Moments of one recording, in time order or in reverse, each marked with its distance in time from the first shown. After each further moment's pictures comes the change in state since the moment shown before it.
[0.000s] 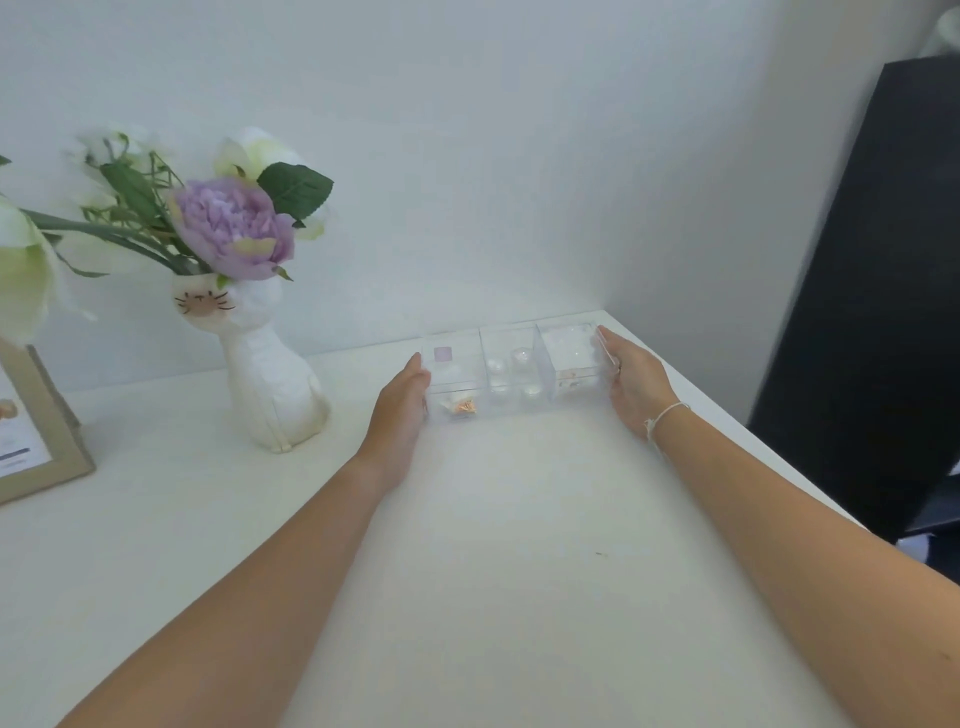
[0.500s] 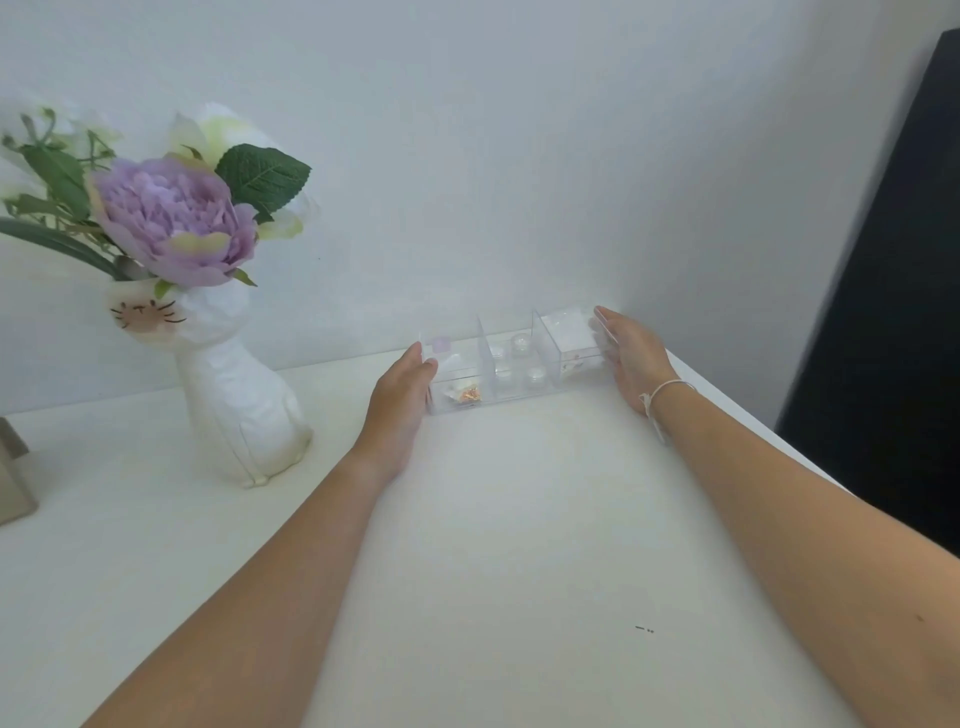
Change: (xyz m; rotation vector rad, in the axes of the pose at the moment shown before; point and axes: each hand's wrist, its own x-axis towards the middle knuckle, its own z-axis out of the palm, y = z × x) left_hand 0.051 -0.003 0.001 -0.013 0.008 0.070; right_hand 0.076 0.003 0.016 -0.249 0.022 -0.062
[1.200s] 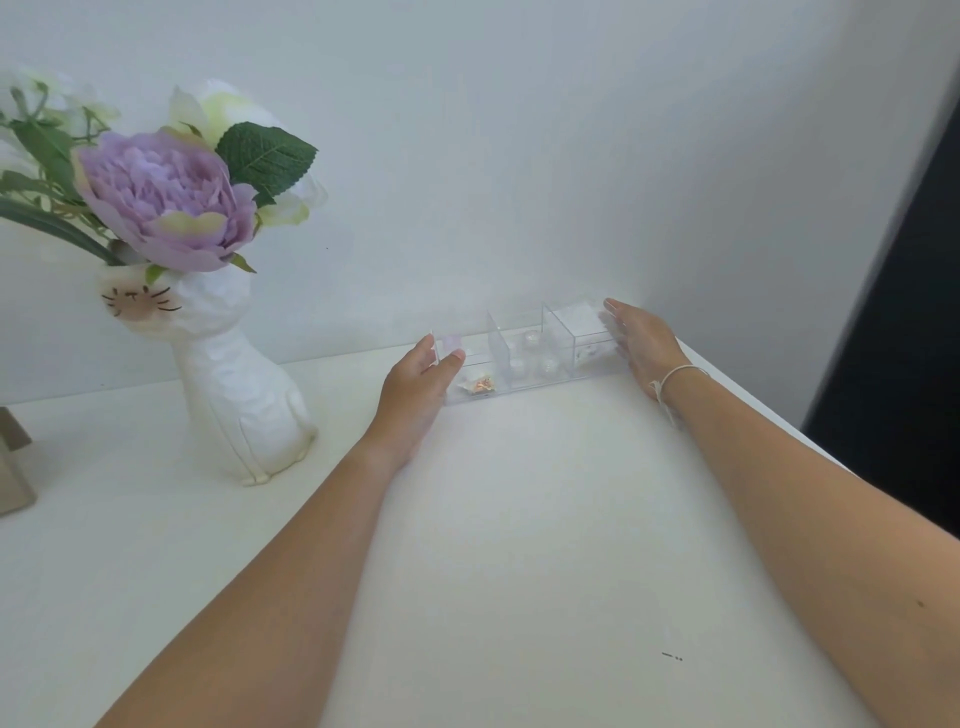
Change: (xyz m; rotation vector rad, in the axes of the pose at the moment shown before) left_hand 0.012 -0.004 0.005 0.078 0.033 0.040; right_hand 0.026 0.002 0.006 -0.111 -0.007 -0.021
